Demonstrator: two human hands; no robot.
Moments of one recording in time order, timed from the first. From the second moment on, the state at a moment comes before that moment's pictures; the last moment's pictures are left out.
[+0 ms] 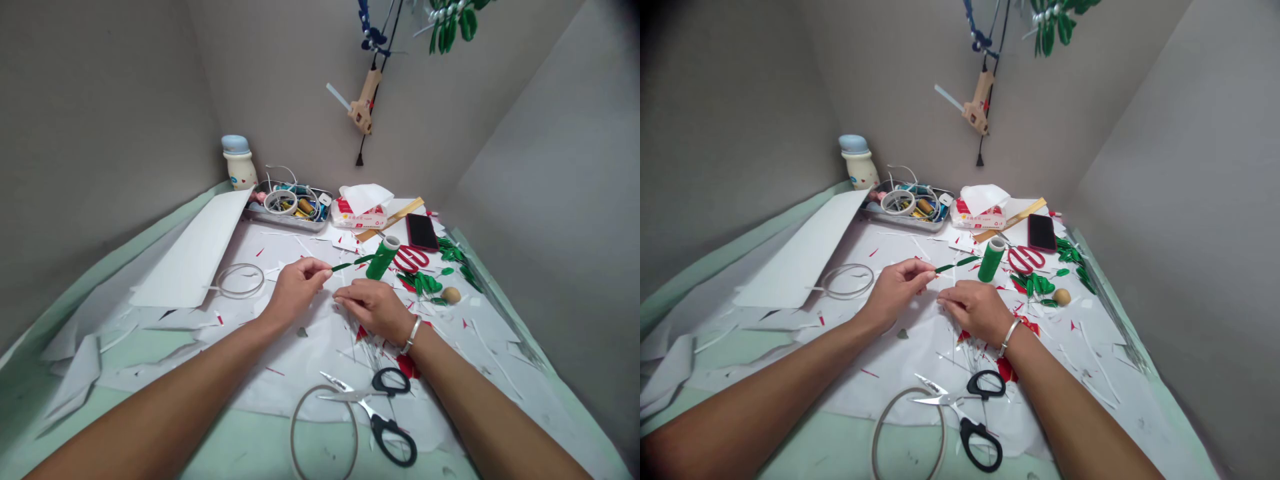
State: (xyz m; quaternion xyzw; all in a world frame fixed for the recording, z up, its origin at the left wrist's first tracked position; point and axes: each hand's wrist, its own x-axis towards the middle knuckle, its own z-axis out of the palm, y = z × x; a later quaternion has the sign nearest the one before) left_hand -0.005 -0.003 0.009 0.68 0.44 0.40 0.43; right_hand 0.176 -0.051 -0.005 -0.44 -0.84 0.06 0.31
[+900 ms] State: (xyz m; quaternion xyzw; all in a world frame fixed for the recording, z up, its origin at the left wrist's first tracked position) left_hand -0.003 -0.006 0.000 0.86 0.35 0.25 0.27; right_hand 0.198 -0.042 0.003 -0.48 -0.76 0.07 0.43
